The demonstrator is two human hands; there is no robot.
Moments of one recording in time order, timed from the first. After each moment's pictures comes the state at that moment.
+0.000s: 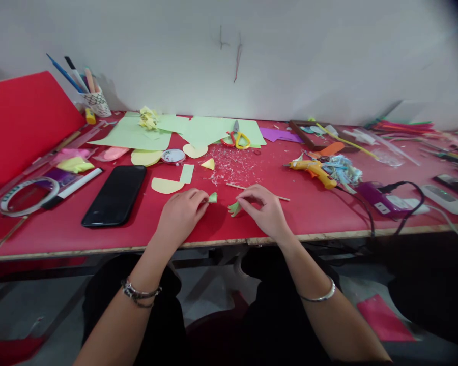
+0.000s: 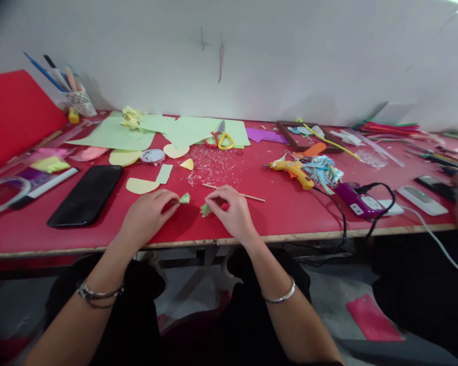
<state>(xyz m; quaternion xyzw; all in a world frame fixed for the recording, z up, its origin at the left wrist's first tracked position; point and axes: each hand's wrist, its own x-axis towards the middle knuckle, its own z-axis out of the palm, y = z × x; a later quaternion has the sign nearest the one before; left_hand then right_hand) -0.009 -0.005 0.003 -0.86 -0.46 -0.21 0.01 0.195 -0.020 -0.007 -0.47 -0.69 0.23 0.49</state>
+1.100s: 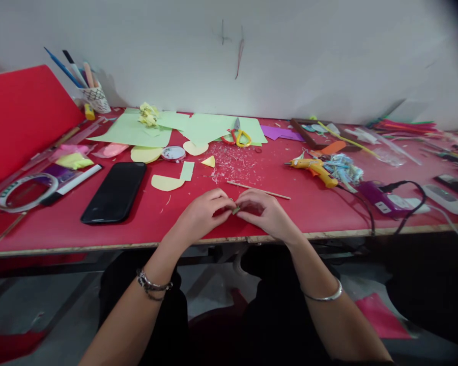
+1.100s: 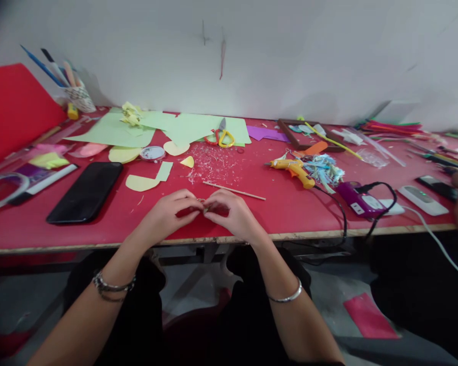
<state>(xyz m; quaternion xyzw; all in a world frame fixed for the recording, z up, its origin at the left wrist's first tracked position) 0.017 -0.008 0.006 -0.88 -0.30 -0.30 -0.21 0.208 -0.025 -0.003 -0.40 -0.75 0.35 0.39</state>
